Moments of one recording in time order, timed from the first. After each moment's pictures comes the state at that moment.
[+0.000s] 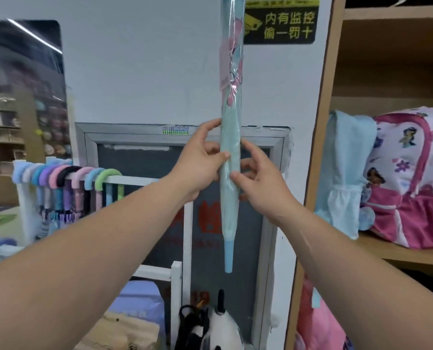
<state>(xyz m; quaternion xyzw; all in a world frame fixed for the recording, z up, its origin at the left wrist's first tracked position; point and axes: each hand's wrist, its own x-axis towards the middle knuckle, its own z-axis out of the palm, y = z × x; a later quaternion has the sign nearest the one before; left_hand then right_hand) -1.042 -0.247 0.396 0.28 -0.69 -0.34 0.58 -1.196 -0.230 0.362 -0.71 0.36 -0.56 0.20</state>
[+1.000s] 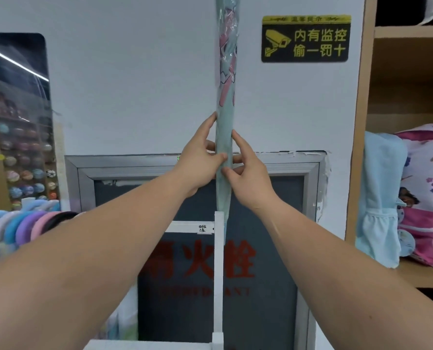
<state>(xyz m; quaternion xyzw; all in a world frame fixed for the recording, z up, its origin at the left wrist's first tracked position) -0.968 -0.390 0.453 0.29 -0.74 -0.25 0.56 -1.103 -0.370 0.414 -0.67 0.42 -0.61 0.05</state>
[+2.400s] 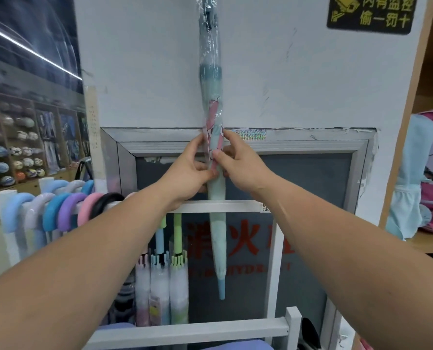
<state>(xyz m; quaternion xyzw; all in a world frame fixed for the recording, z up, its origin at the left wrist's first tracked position) -0.816 -0.457 0.383 0.25 -0.75 -0.42 0.46 -0.970 -0.430 0.396 -0.69 0.46 -0.54 0.11</state>
